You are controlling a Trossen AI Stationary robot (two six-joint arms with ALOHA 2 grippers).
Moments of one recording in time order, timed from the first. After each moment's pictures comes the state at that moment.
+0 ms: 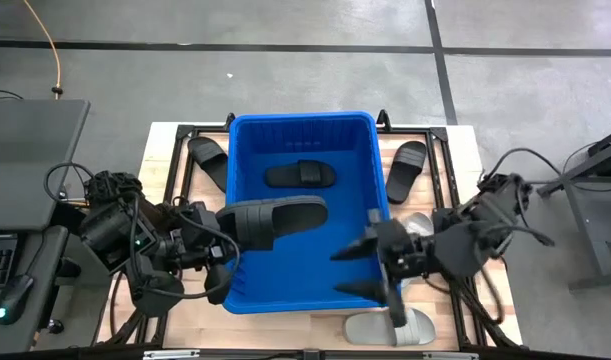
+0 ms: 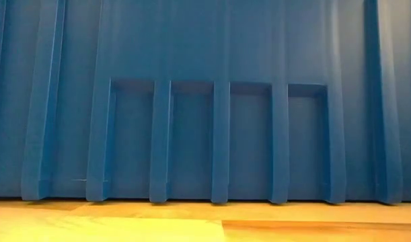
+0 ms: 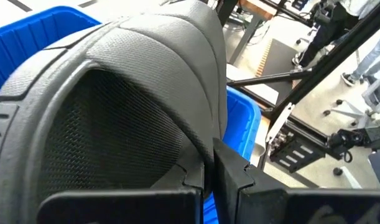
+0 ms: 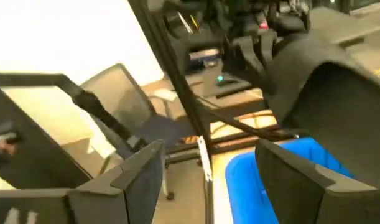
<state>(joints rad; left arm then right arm) -0.70 1.72 2.32 -1.52 -0.90 -1.15 0.66 1.75 2.31 -0.81 0.48 0.49</state>
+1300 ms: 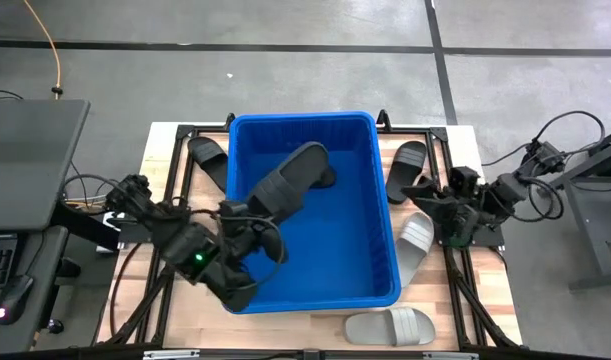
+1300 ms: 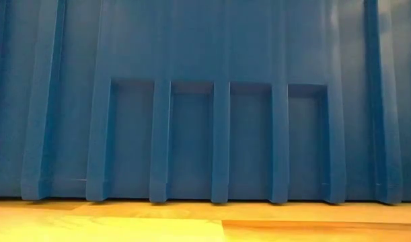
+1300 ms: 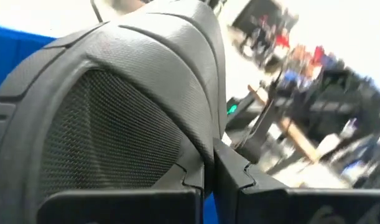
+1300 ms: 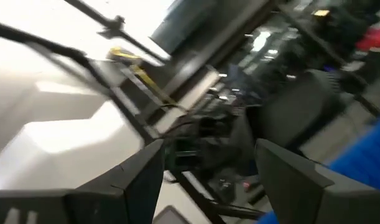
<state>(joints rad) -0.51 1.76 1.99 -1.22 -1.28 -1.63 0.63 0.69 0.64 0.57 0.64 0.48</state>
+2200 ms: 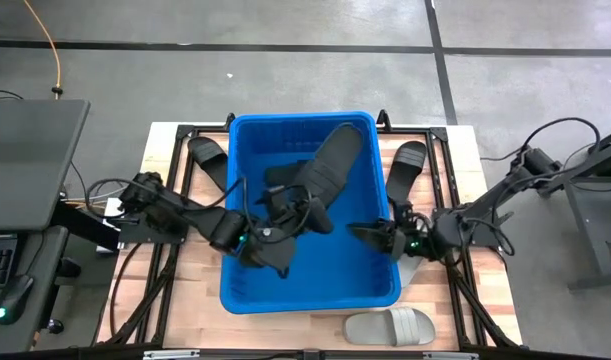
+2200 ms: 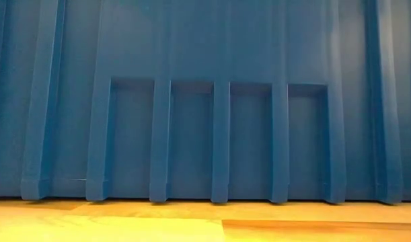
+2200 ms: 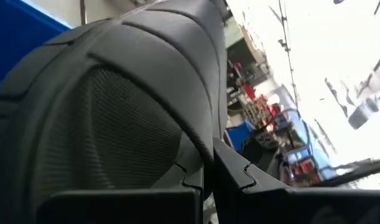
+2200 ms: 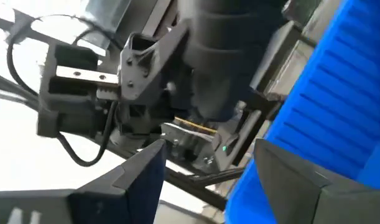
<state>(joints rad) -0.32 1.82 1.90 -0.41 -1.20 -1.31 0.60 1.22 0.79 0.67 0.76 0.91</state>
